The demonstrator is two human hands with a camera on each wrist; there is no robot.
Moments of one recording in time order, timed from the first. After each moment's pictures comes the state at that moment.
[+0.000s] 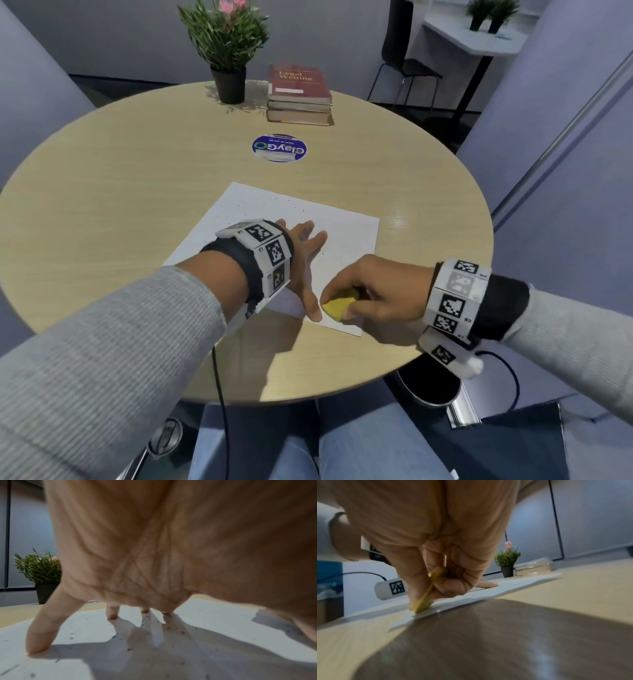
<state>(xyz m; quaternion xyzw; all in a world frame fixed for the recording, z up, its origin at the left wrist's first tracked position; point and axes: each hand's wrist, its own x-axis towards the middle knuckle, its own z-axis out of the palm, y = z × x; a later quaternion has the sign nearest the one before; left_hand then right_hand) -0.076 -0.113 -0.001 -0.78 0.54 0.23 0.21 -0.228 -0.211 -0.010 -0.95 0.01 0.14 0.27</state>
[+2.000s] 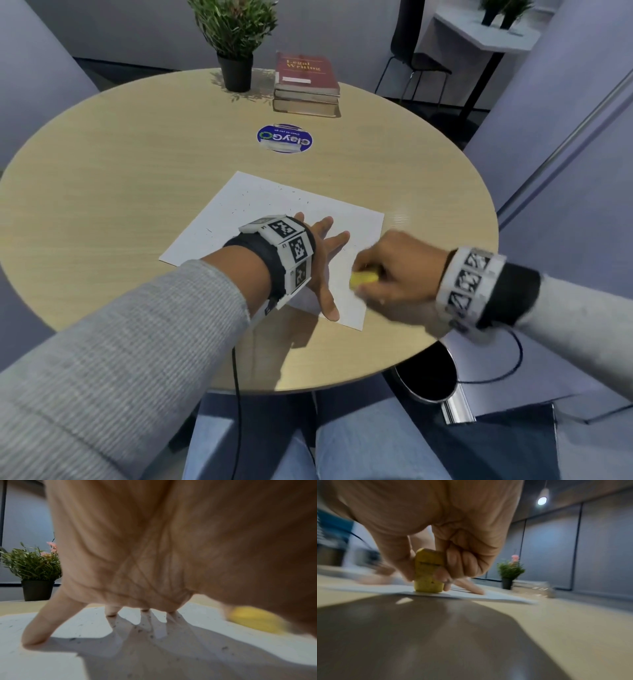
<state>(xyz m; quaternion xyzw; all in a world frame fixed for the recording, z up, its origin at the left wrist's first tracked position) -0.091 -0.115 -0.019 -0.76 0.59 0.17 0.19 -0.232 -0.225 0.000 -0.99 0.04 0.05 0.12</state>
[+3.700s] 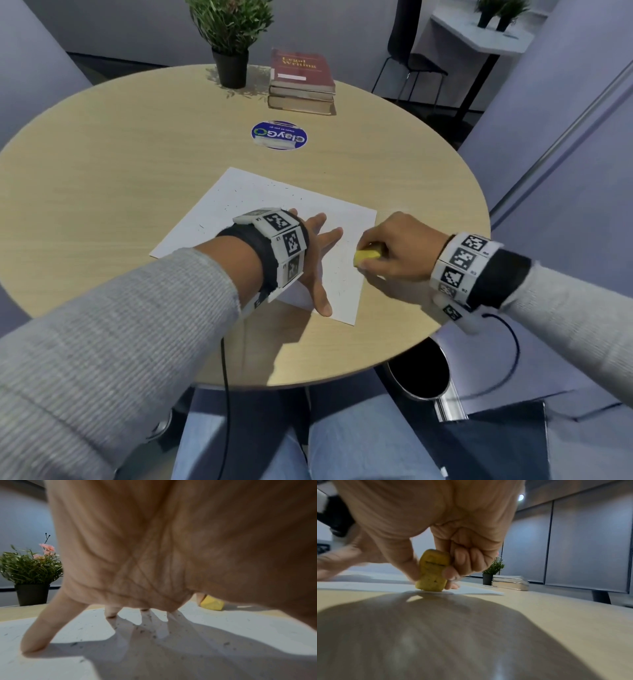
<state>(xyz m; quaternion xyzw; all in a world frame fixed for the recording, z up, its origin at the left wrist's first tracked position) -0.086 -0.124 -0.022 -0.77 0.58 0.20 0.16 -0.231 -0.250 -0.001 -0.99 0.08 0.02 0.08</state>
